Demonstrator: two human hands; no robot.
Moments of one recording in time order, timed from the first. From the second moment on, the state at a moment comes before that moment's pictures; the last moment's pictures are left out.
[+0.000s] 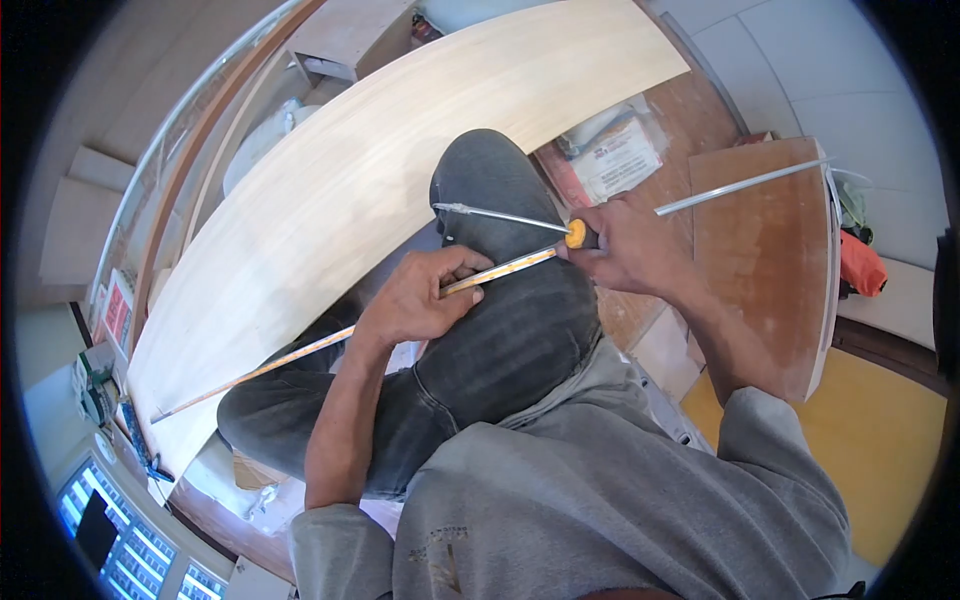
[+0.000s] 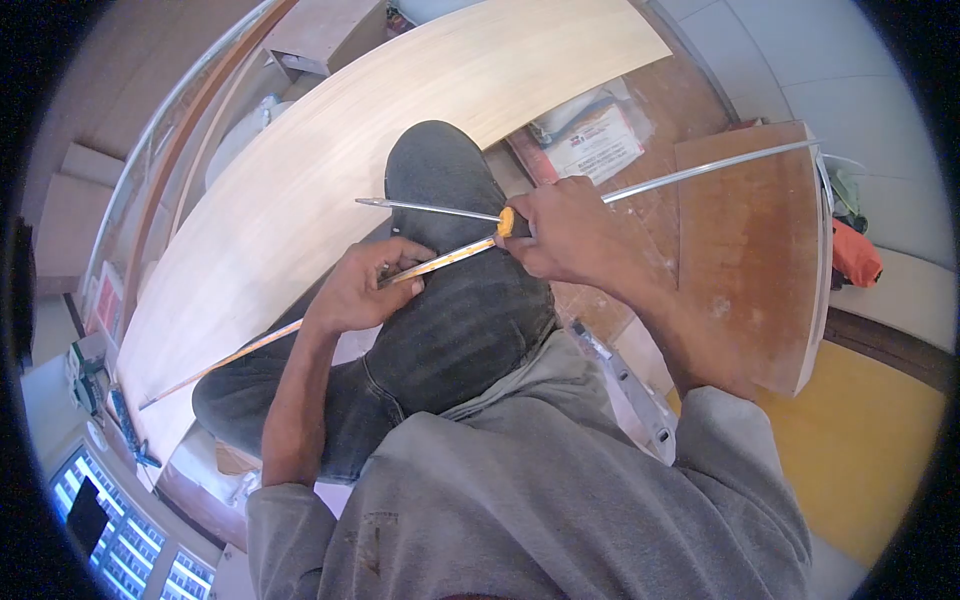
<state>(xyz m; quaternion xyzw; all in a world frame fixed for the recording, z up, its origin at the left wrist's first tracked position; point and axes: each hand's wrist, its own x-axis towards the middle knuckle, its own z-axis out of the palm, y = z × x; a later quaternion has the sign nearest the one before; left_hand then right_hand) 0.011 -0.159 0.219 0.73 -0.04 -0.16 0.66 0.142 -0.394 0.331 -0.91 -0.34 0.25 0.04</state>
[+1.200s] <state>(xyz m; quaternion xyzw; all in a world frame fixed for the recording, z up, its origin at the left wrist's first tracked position) 0.040 -0.161 0.214 0.63 -0.05 -0.25 0.74 0.152 -0.363 0.355 -0.85 -0.48 0.20 0.07</state>
